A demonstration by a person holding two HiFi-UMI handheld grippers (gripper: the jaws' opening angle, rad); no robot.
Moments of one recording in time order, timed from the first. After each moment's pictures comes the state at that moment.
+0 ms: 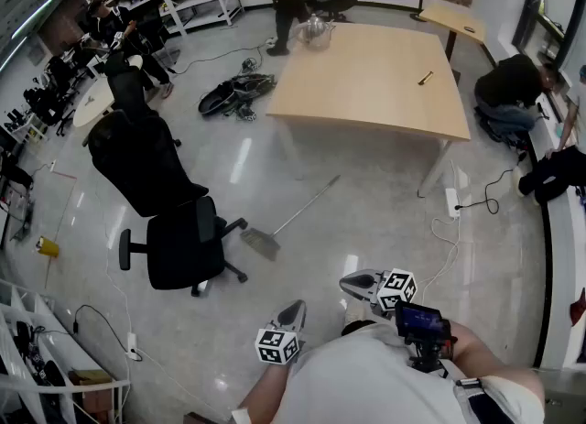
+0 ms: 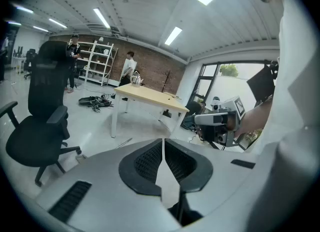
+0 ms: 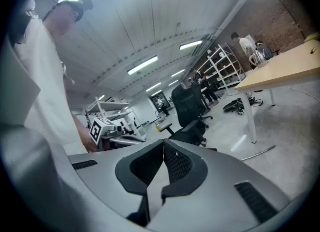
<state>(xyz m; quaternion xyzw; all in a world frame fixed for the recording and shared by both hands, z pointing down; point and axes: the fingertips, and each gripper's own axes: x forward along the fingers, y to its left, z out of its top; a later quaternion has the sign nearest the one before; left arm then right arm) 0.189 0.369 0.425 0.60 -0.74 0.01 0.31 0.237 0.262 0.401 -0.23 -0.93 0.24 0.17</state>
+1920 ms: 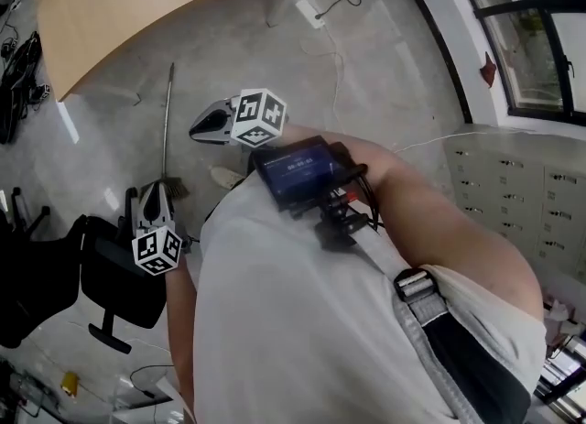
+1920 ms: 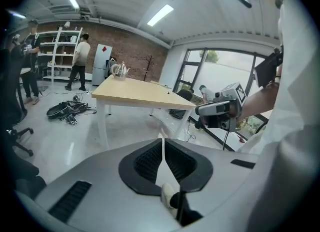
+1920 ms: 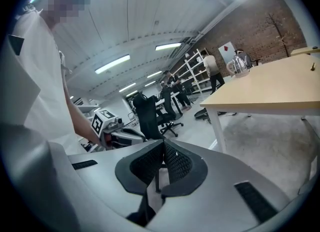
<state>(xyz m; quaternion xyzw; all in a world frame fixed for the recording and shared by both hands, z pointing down) -0.092 0.149 0.427 0.71 -0.63 0.10 0.31 -0.004 0.051 0.395 -0.10 -0.95 0.22 0.20</state>
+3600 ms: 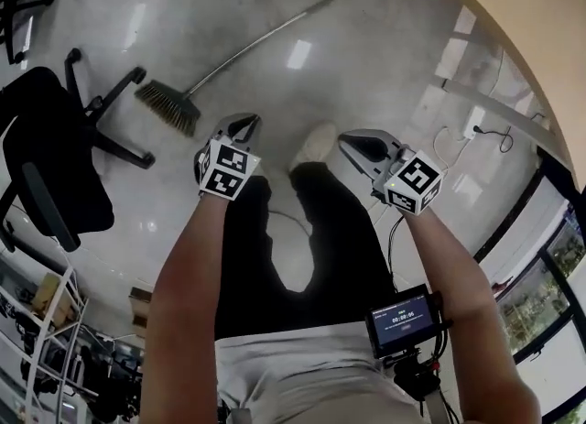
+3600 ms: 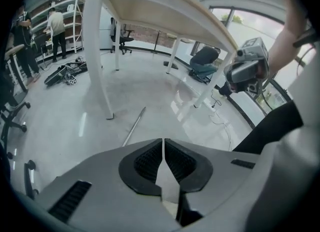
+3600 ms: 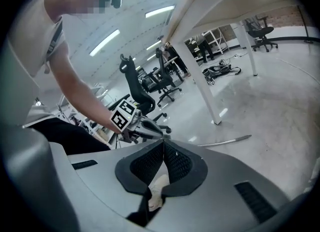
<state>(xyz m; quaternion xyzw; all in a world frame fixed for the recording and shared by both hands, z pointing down) -0.080 0.051 0.804 0.63 -0.60 0.24 0.44 0.022 -0.056 0.696 -0.19 -0.89 0.24 0.34</state>
